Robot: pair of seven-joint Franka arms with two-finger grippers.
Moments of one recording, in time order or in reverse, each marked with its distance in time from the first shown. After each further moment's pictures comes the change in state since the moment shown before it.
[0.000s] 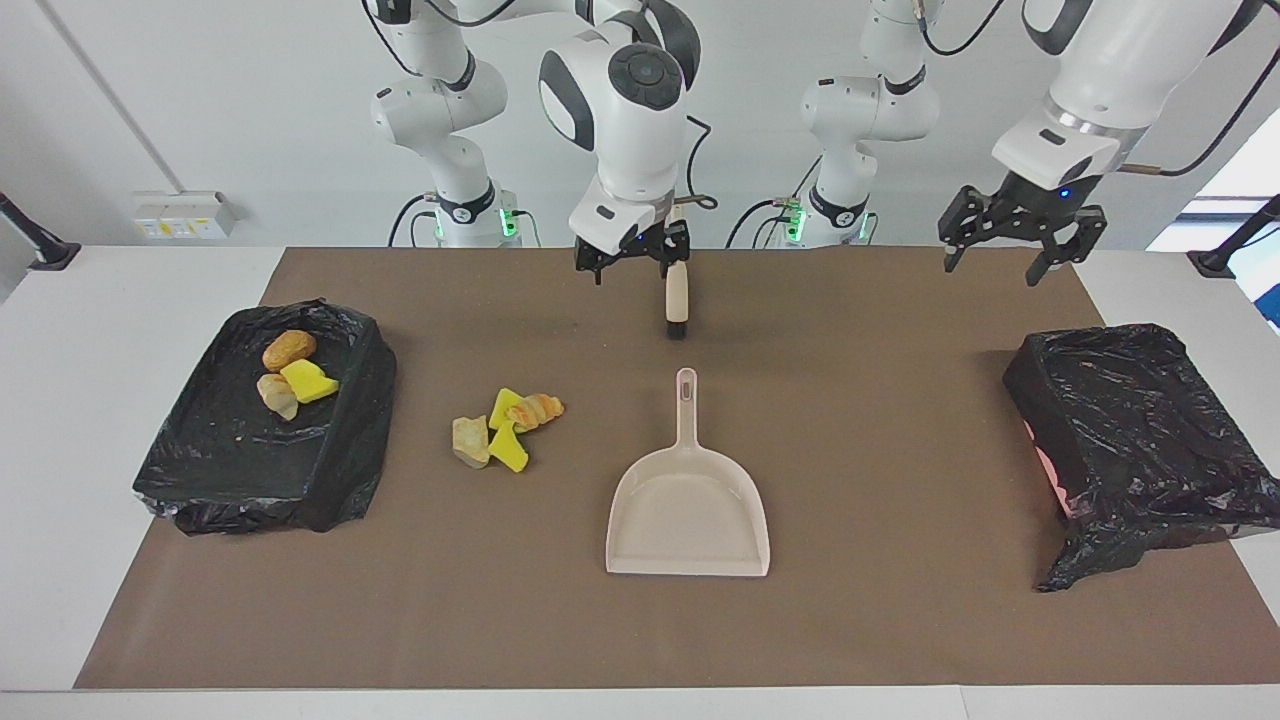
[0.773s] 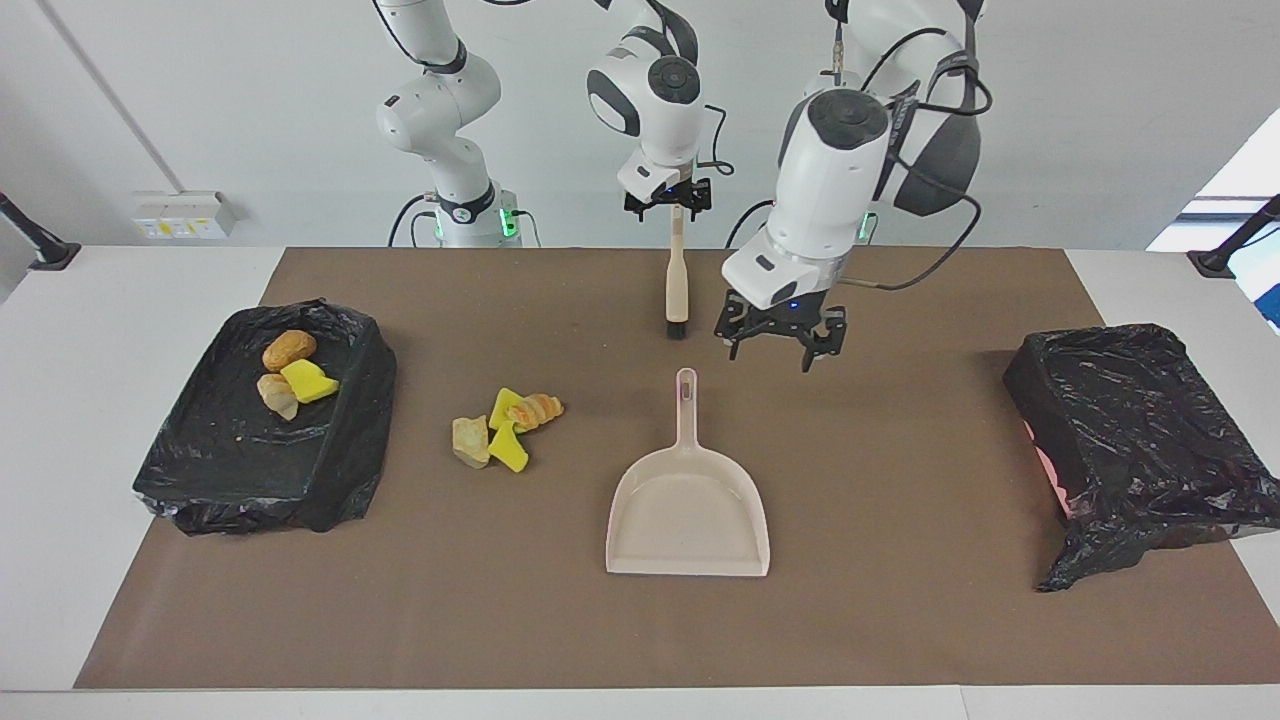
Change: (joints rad) left arm -0.236 0.183 -0.007 -0.005 -0.001 0.240 -0.282; right arm 0.259 -0.077 0.001 -0.416 0.157 0.437 0.344
